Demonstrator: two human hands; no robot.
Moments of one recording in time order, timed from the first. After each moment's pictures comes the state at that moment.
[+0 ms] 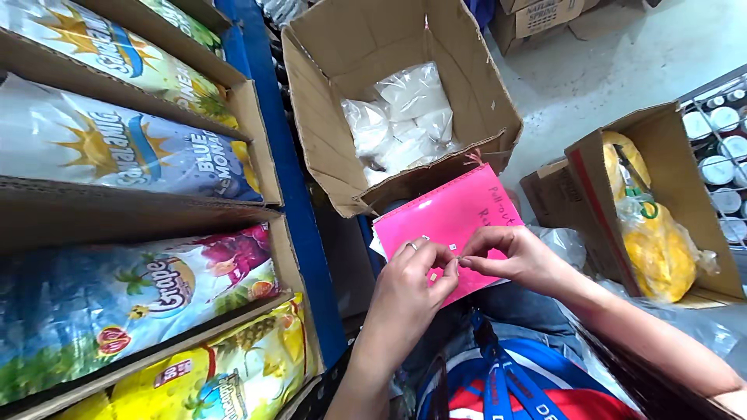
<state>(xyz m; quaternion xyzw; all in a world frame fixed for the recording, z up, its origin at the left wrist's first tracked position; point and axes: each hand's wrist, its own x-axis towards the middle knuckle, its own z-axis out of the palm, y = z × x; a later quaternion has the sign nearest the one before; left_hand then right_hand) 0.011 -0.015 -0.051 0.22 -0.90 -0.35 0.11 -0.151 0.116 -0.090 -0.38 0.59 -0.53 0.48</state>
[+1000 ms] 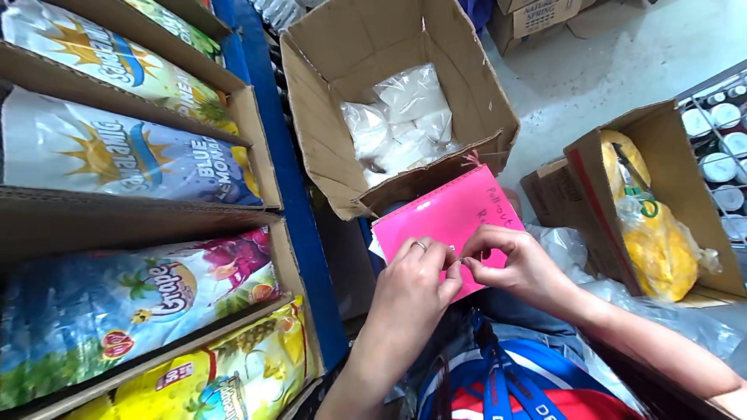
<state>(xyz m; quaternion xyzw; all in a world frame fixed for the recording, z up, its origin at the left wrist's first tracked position) 0.001 -0.011 -0.037 0.18 -0.95 -0.25 0.08 -0.137 0.118 -0.085 -0.41 0.65 -0.54 0.35</state>
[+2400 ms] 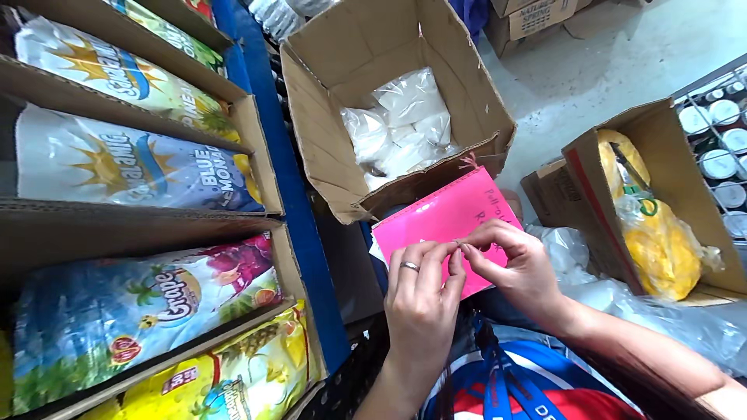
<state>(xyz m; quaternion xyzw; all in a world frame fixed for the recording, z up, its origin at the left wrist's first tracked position) -0.007 0.020 -0.050 0.27 -0.89 -0.21 0.29 -0.120 0.110 -0.087 -0.36 0.63 -0.65 0.21</state>
